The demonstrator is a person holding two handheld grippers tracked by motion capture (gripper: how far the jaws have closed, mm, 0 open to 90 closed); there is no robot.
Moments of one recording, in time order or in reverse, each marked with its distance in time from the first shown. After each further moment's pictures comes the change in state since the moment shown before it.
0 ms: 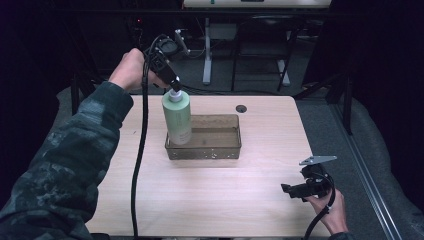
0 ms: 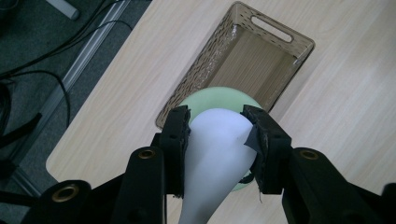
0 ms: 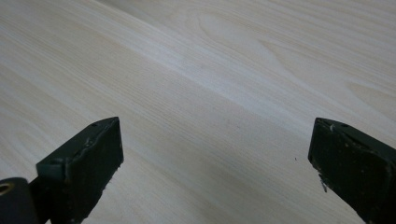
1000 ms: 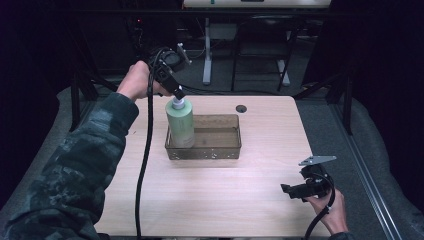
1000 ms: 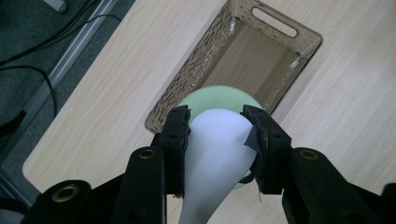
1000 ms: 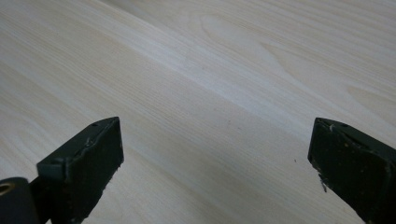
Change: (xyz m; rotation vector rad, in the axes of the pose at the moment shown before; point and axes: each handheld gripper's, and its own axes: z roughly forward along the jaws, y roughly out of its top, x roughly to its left) left arm 0.003 -0.011 0.038 0.007 -0.034 -0.019; right arm 0.002 0.001 -0.001 -0.004 0.000 -0.019
